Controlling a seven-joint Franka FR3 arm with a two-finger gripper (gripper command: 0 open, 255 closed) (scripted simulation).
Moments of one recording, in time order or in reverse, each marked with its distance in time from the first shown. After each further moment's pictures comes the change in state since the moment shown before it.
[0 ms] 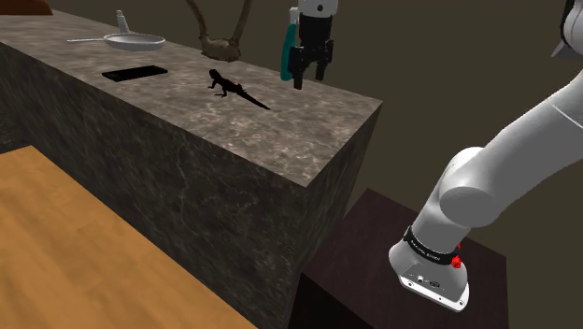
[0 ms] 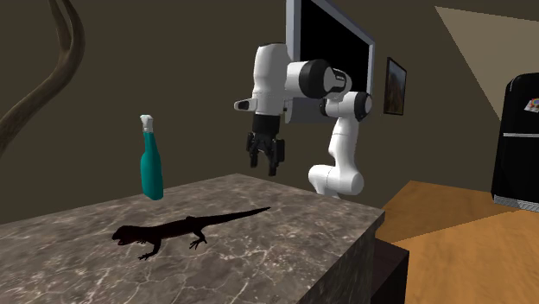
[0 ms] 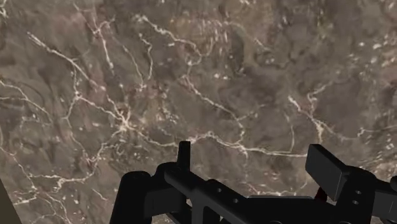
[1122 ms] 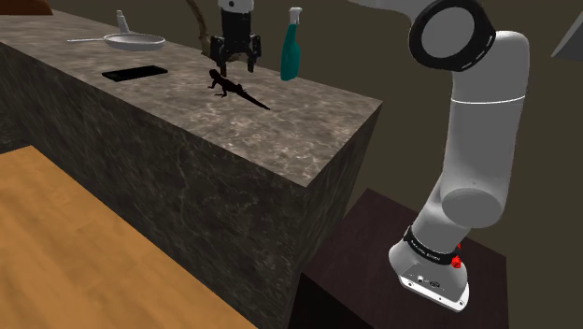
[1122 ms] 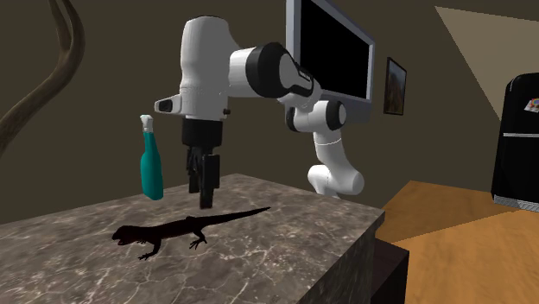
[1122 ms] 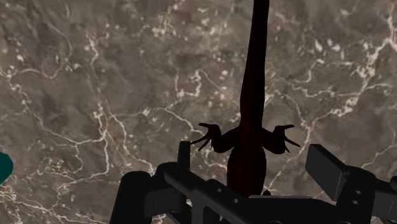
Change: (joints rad) arm 0.051 0.707 0.053 0.791 -0.070 -0.048 0.182
